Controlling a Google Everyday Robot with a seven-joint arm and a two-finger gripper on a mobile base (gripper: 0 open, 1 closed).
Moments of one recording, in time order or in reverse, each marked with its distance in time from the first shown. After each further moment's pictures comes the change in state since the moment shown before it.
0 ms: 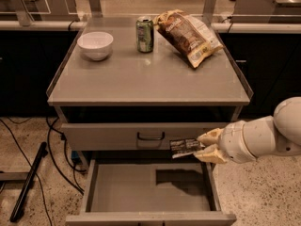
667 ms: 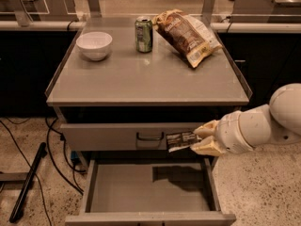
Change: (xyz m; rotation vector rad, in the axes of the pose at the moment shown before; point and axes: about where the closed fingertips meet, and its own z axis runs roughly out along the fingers) arm -0.021 -0.008 -0.011 0.005 0.015 -0.011
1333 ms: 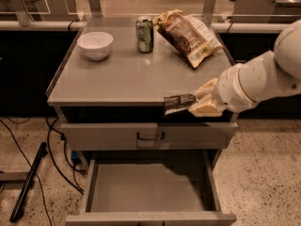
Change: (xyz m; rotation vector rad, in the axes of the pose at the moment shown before) arm -0.083 -0.052 -0.059 0.094 0.034 0.008
